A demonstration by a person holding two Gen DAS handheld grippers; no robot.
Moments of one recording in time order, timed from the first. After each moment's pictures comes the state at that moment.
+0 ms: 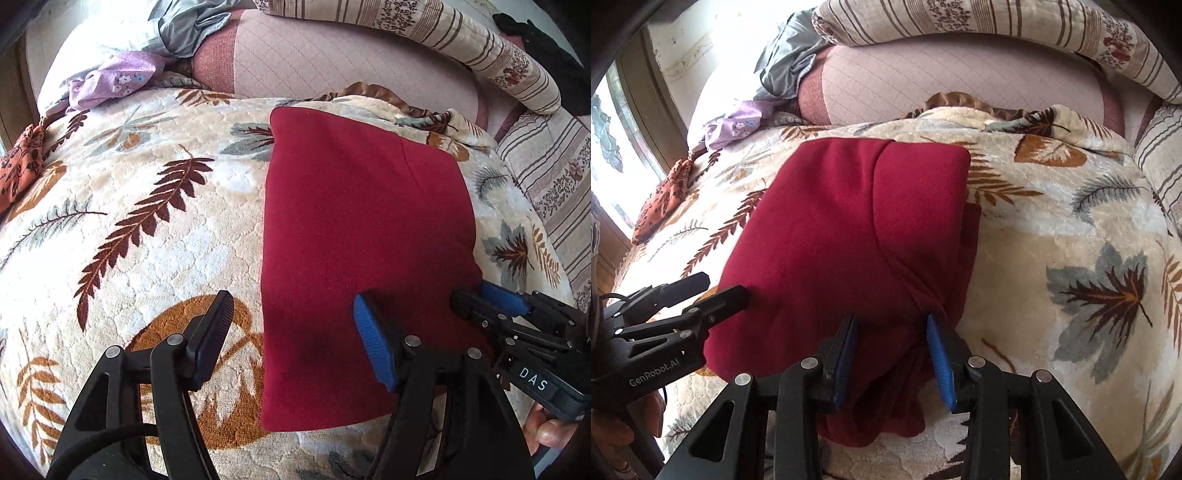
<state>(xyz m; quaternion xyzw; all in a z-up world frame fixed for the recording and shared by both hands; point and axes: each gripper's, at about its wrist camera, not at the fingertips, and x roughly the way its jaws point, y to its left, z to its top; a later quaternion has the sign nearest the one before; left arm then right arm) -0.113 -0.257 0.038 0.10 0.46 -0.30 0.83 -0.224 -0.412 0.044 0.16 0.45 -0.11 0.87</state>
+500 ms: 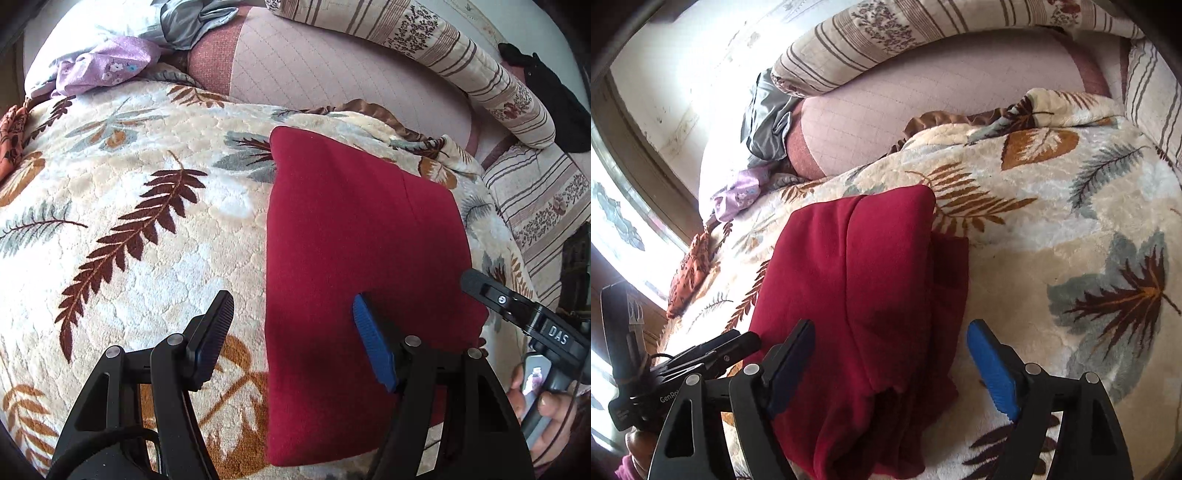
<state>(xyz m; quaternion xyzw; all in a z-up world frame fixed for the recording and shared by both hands) -0.072 -0.255 0.045 0.04 0.48 -0.34 0.81 -0.221 -0.464 0.050 0.29 0.37 -0.09 0.88</state>
